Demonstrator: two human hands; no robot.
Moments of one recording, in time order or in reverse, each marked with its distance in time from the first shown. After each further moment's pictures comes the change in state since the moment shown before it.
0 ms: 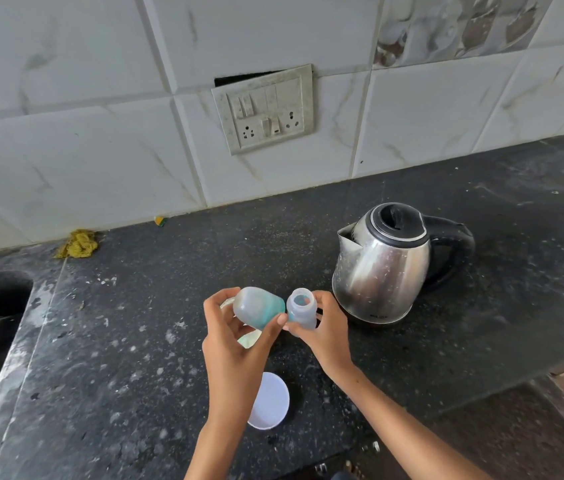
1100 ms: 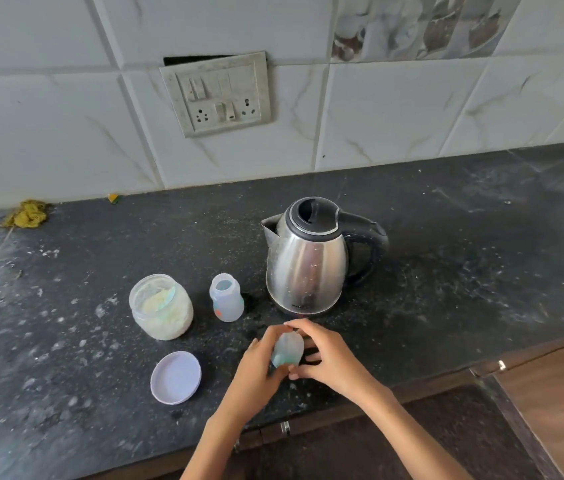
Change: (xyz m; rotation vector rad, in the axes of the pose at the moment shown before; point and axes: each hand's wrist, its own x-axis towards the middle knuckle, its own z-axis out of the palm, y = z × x) left_hand -0.063 -0.061 0.134 0.326 -0.566 0.032; right_hand -0.016 0.050 -0.165 -0.083 -0.671 -0.036
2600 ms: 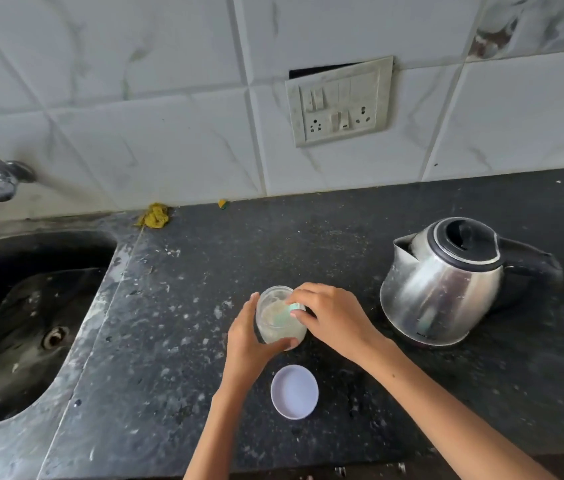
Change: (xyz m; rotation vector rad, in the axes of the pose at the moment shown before) left_hand -0.012 -0.080 -0.165 0.037 0.433 -0.348; right_hand 0.114 -0.165 0.077 -0.547 0.093 -0.457
